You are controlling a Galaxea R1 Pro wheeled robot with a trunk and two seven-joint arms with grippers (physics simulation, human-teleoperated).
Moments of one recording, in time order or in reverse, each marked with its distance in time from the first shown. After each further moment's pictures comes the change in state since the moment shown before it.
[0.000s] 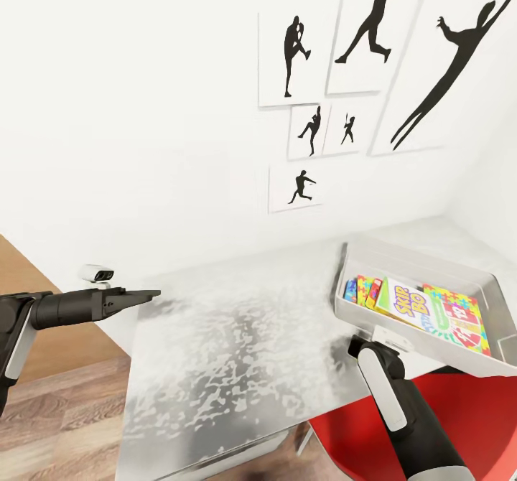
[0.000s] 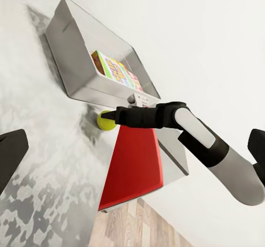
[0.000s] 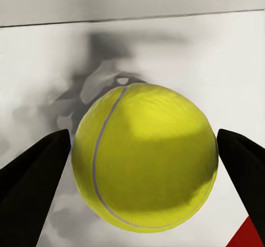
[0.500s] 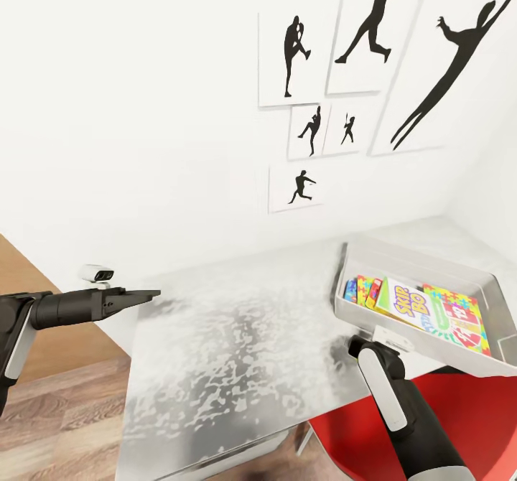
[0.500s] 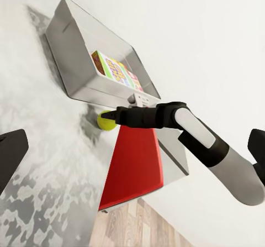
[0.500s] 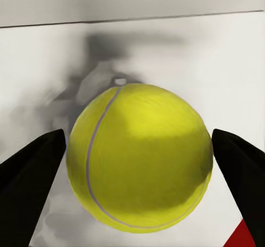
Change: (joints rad) left arm -0.001 0.001 0.000 0.000 0.000 -0.001 0.000; right arm 0.000 -0.001 0.000 0.000 0.003 0.000 -0.003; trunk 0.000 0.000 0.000
